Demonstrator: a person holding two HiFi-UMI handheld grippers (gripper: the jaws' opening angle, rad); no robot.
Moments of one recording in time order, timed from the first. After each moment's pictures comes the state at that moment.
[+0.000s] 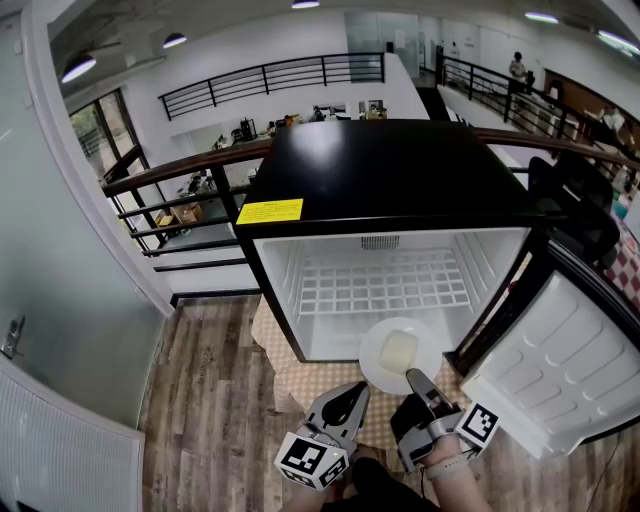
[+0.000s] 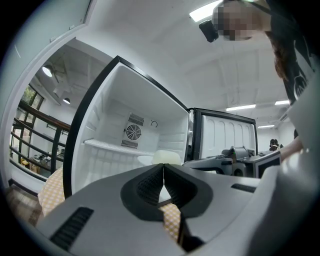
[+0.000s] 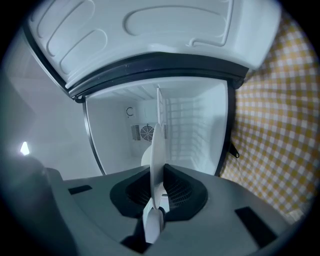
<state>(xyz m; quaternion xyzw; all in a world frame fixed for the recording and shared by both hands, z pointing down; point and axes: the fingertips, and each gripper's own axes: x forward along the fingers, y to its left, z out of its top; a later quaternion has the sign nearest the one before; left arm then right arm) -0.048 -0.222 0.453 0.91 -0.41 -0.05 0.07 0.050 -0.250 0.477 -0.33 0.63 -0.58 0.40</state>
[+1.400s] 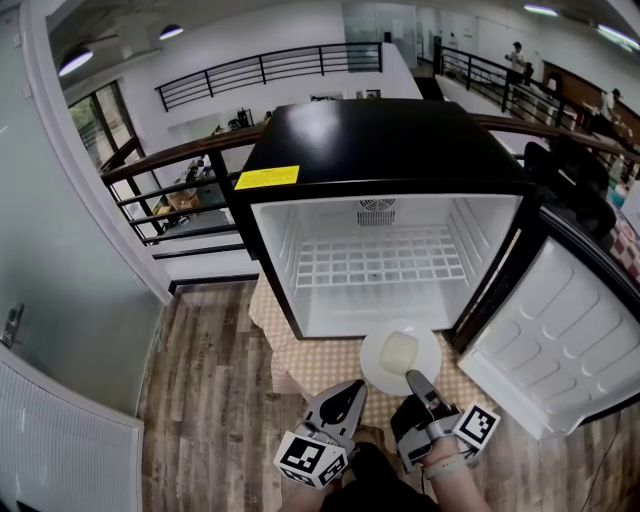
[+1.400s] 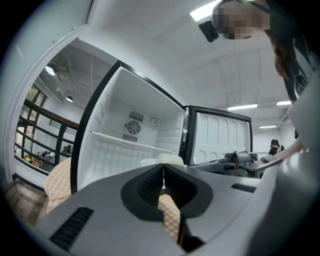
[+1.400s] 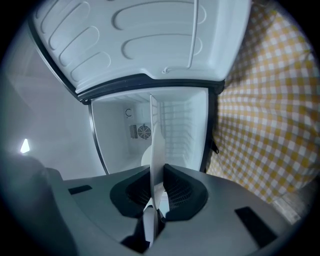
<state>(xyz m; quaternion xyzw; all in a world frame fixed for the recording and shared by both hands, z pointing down) -0.050 -0.200 0.464 0.90 -0.42 -0.05 0.09 0.055 -0.223 0.495 -0.34 0.63 -0.58 0.39</state>
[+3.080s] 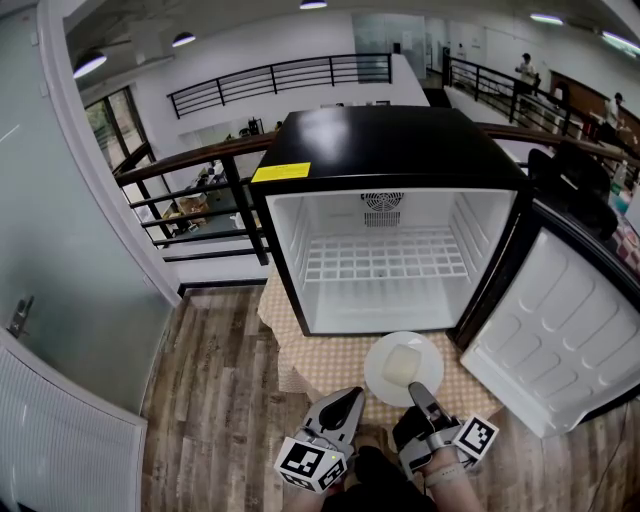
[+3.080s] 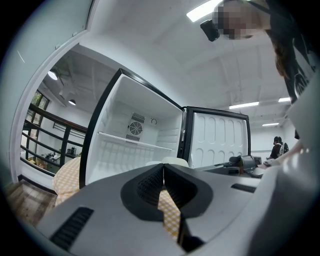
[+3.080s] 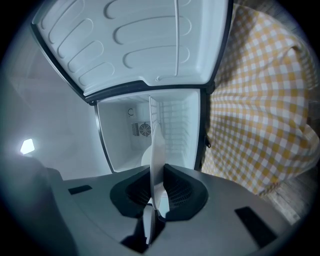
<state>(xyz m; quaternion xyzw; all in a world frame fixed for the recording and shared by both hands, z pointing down) -0.062 -0.210 0.470 0.89 -0.44 -0.05 0.08 0.052 -0.229 0.507 -0.33 0.64 -0.58 0.40</state>
